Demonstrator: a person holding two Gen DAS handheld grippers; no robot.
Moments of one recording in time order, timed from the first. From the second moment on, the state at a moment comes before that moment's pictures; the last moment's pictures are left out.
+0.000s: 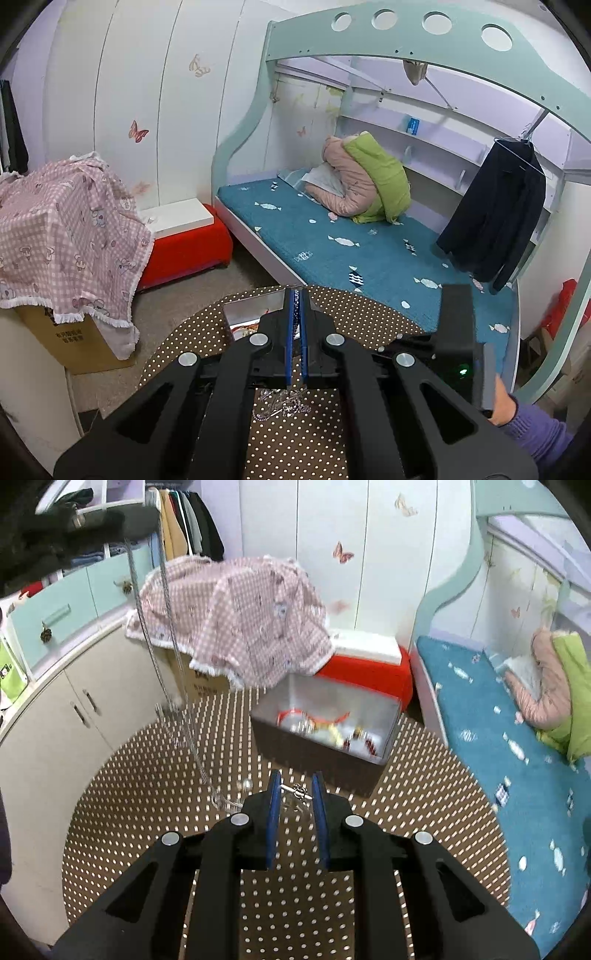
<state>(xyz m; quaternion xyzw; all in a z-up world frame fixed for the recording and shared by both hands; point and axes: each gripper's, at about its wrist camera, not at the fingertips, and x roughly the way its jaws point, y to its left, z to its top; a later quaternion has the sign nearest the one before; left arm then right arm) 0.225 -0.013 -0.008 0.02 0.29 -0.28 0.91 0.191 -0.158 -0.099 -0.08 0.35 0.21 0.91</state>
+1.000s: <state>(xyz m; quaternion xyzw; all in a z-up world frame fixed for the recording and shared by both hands) 0.262 -0.050 0.066 0.04 0.25 -0.29 0.92 0.208 -0.154 0.034 -0.11 0.24 0.20 0.94</state>
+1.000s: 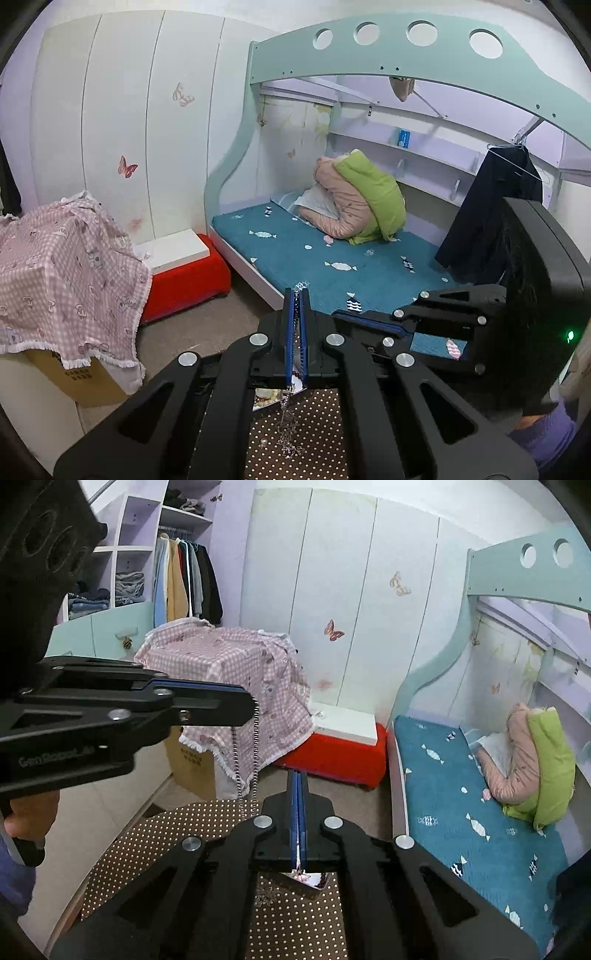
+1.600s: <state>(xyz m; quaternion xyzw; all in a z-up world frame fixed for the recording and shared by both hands) 0.264 -0.003 0.033 0.03 0.27 -0.26 0.93 0.254 -0.151 -0.196 -0.04 0.47 0.19 0.86</state>
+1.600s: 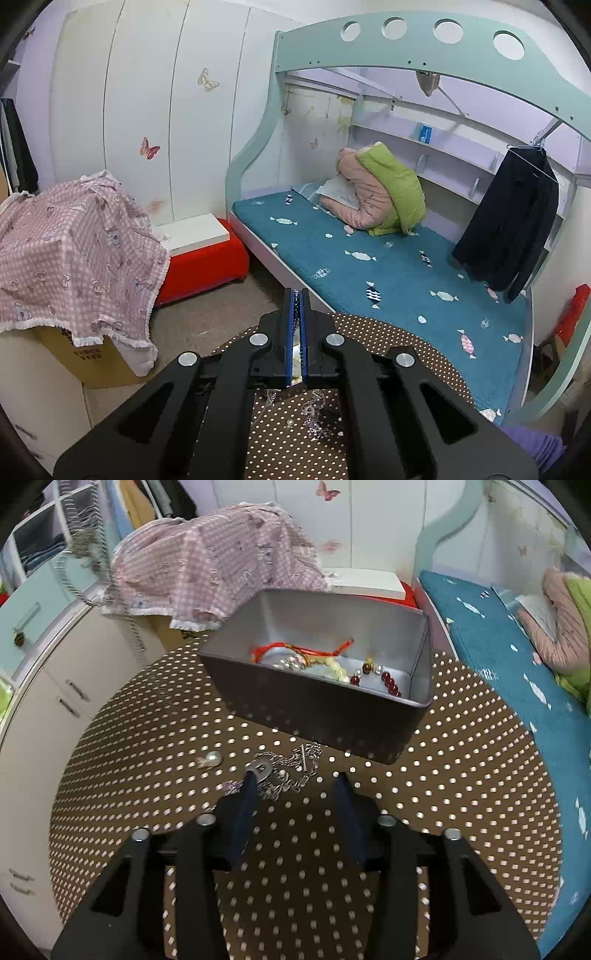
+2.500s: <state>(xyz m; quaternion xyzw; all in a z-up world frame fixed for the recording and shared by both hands) 0.263 -0.003 0.022 0.03 0.28 -0.27 0.92 0.249 -0.147 -0.200 -0.07 0.43 0.19 0.88</state>
